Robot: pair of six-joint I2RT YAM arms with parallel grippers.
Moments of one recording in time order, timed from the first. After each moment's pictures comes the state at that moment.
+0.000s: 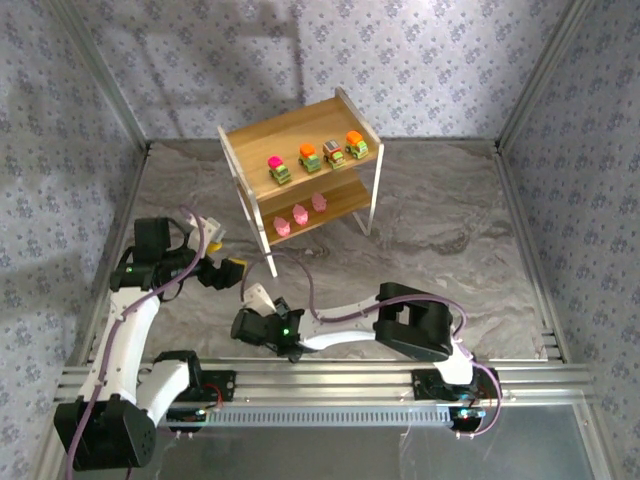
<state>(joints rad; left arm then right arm) 0.02 0.91 0.77 -0.73 0.71 0.41 1.40 2.03 1.29 -0.24 0.56 0.60</state>
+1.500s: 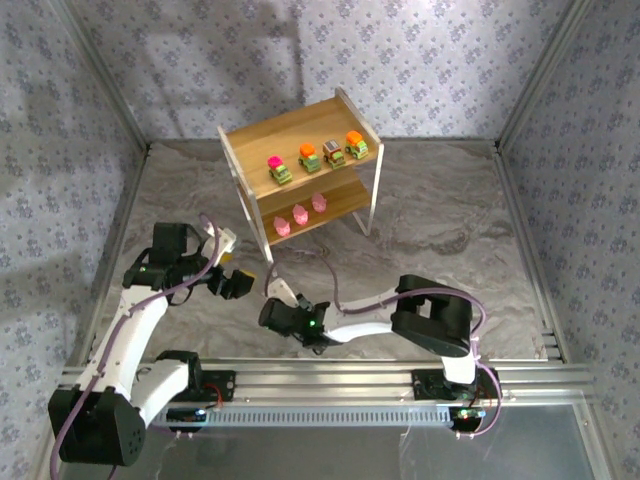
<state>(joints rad) -0.10 0.94 0.71 -0.71 0.63 0.42 1.32 1.89 1.03 -0.09 0.47 0.46</state>
